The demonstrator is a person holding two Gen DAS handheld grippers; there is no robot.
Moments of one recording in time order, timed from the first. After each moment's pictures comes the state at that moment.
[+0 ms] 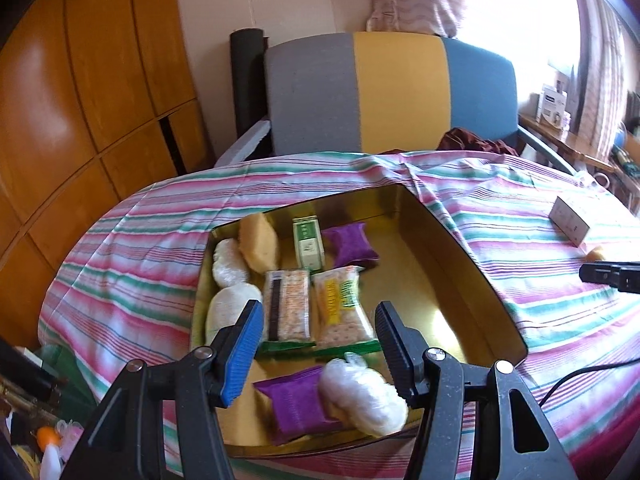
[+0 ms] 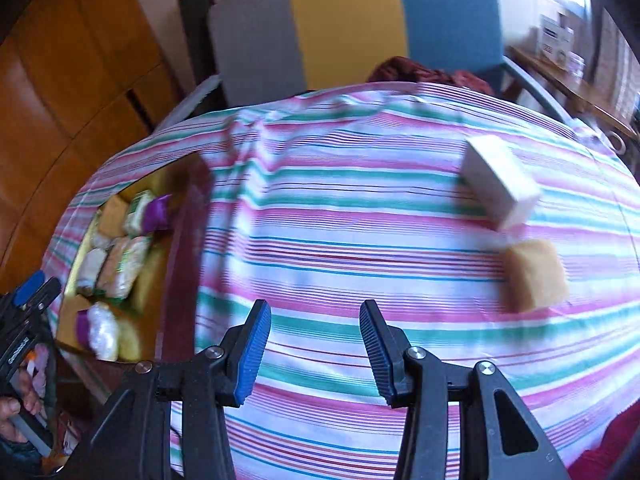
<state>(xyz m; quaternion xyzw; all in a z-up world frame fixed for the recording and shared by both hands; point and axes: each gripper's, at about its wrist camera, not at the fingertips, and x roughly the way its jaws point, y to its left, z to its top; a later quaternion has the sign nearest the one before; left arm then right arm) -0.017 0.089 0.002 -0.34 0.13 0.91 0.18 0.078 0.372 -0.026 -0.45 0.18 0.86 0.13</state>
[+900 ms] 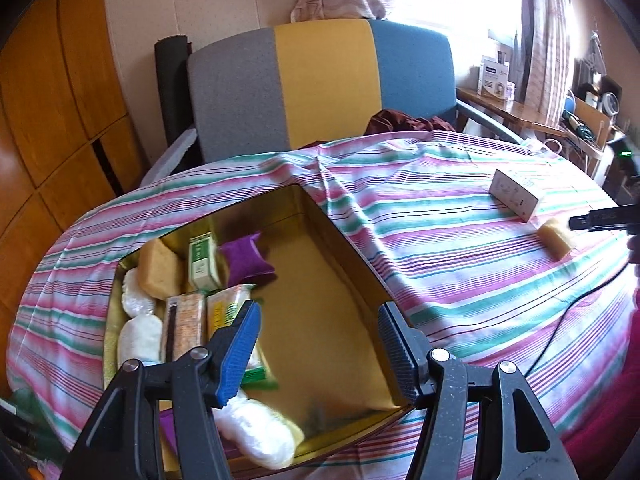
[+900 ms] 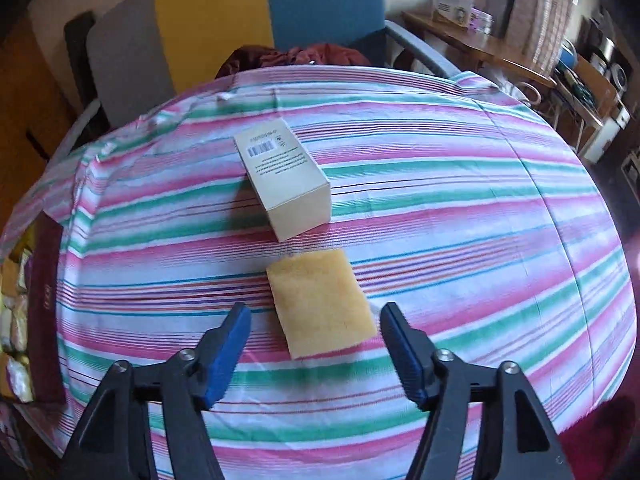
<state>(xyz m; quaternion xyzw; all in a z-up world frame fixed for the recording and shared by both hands) -0.006 0.171 -0.005 -0.35 0.16 0.88 0.28 0.112 0.525 -0.048 -0.50 0.19 0.80 0.27</state>
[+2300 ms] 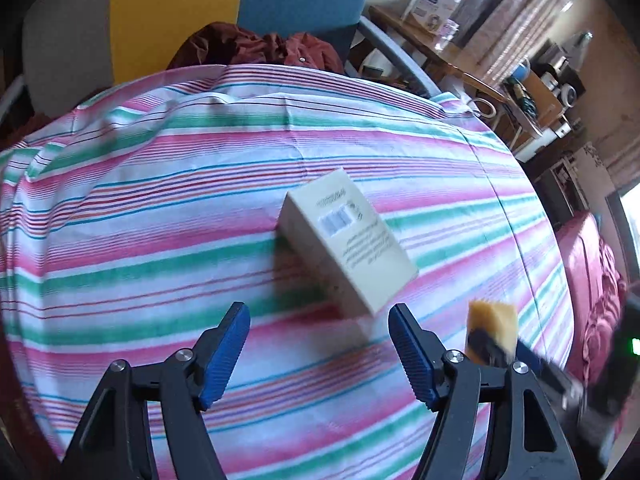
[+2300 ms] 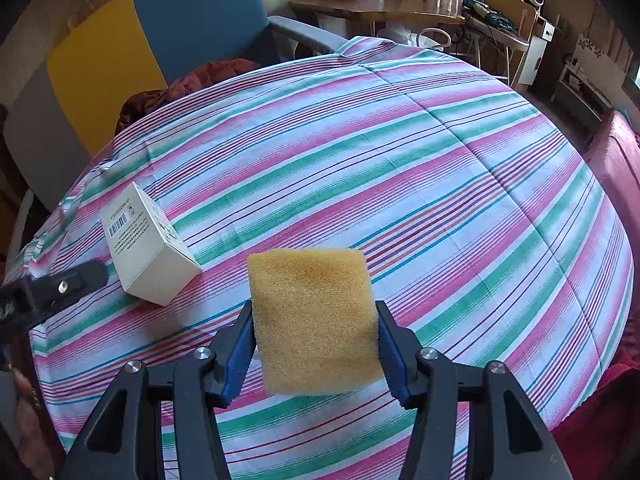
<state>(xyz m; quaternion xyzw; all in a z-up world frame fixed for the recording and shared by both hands) -0.038 0.526 -0.044 -0.55 0.11 0.72 0.40 0.163 0.604 -0.060 -0.44 0.31 0.75 0.39</state>
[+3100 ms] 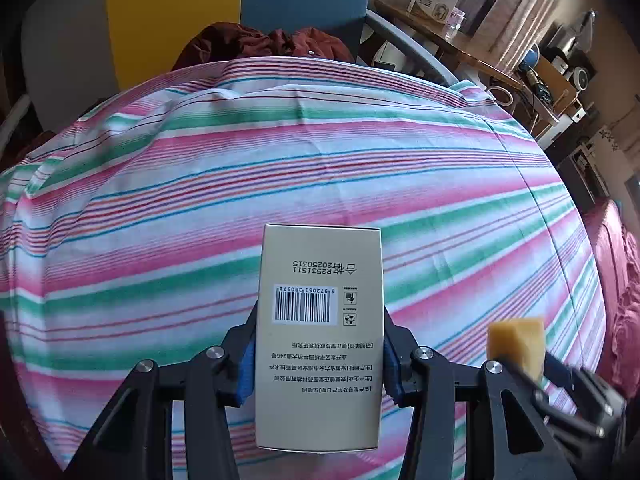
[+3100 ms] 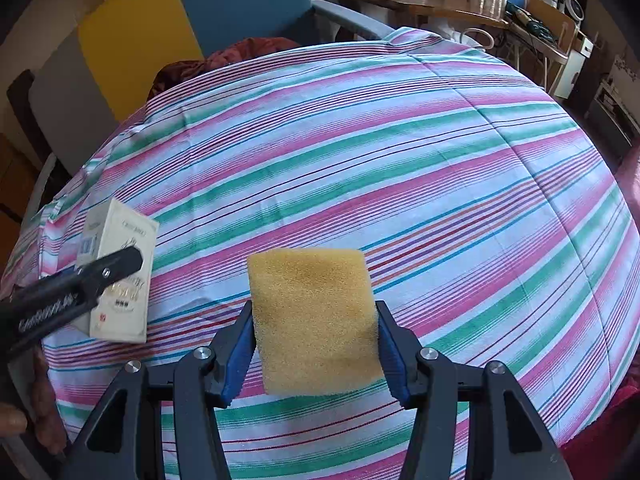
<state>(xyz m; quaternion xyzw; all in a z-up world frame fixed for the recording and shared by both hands) -0.036 0.513 -0.058 -0.53 0.16 0.74 0.39 0.142 0.588 -0.071 -0.47 0.29 0.77 0.32</state>
